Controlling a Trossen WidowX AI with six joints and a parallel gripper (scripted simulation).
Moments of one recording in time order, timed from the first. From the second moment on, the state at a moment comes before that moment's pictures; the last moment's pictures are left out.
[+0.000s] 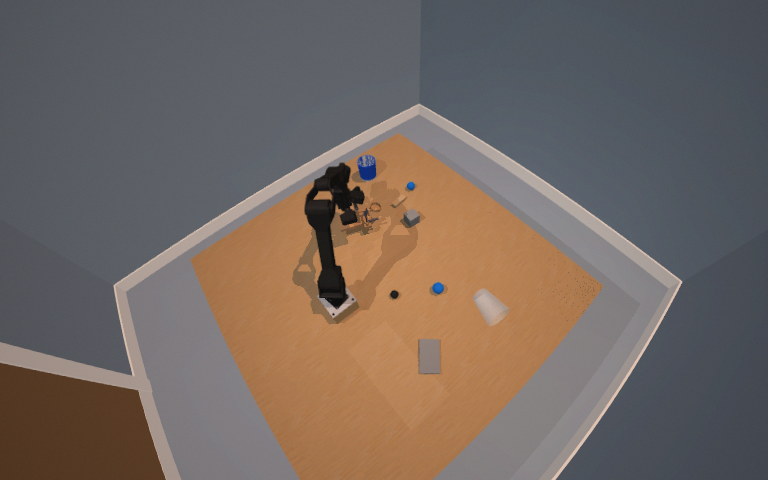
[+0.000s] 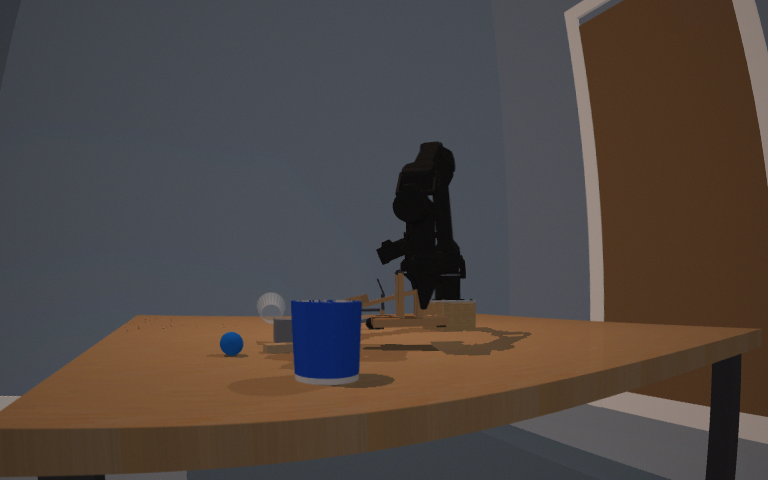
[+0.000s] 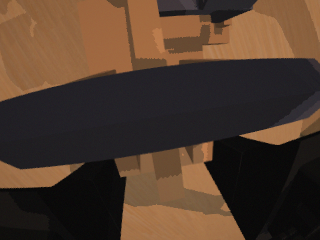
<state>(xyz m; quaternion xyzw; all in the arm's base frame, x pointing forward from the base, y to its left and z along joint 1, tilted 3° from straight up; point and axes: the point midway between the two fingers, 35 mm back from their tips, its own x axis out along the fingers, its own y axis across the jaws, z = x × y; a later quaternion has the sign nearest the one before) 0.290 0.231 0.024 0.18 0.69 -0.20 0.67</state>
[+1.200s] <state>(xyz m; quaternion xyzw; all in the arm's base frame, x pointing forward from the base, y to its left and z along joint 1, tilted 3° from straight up) 0.294 0.234 -0.017 0.19 0.68 -0.21 0.67</state>
